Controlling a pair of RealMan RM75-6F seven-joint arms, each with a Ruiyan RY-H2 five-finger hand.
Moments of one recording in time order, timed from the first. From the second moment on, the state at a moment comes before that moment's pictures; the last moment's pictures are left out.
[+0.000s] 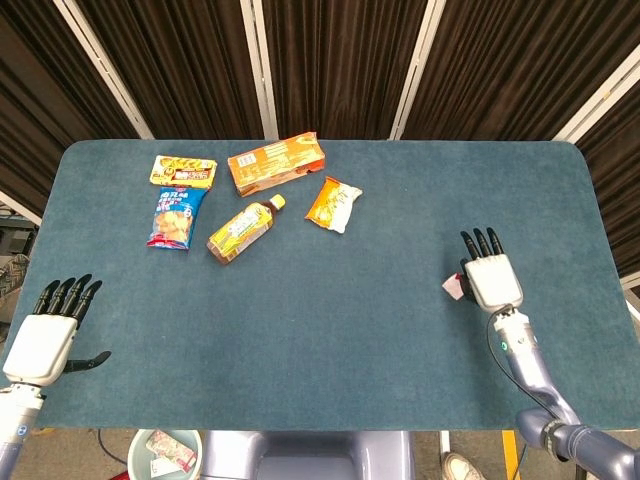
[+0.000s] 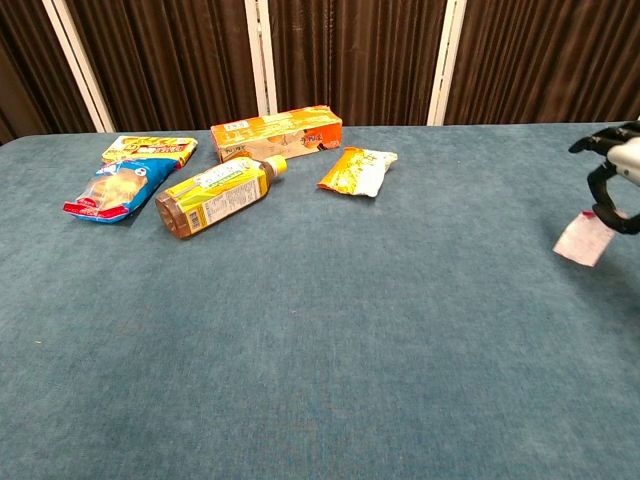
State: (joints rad) left arm -0.18 -1.12 0.00 -1.70 1.46 1.35 0.28; right arm 0.51 -1.57 0.18 -1.02 -1.38 1.09 -0.34
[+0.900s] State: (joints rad) left arm -0.15 -1.08 0.03 -1.76 1.56 1.41 0.25; right arm 0.10 -1.29 0.01 -1.56 -1.55 1.69 -0.31
